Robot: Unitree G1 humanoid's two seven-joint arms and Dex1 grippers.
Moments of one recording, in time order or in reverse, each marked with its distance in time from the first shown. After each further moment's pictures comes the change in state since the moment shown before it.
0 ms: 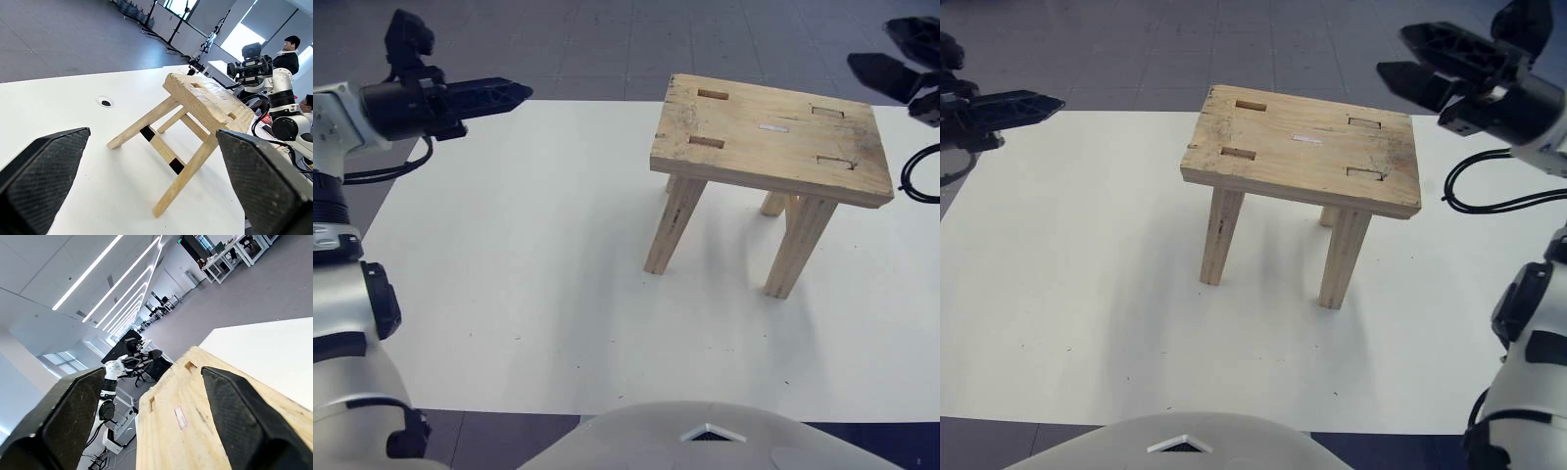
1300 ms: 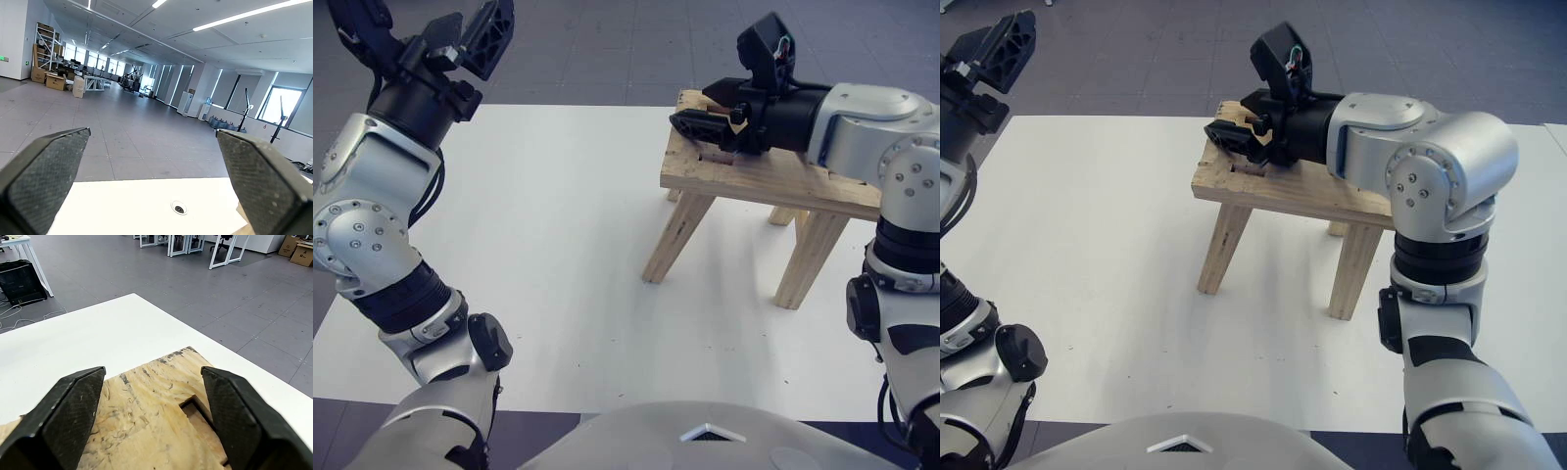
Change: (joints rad) left arm 0.364 -0.468 0.546 -0.893 -0.161 -0.068 1.100; right arm 0.097 0.445 0.238 -0.946 -0.233 -0.037 -0.848
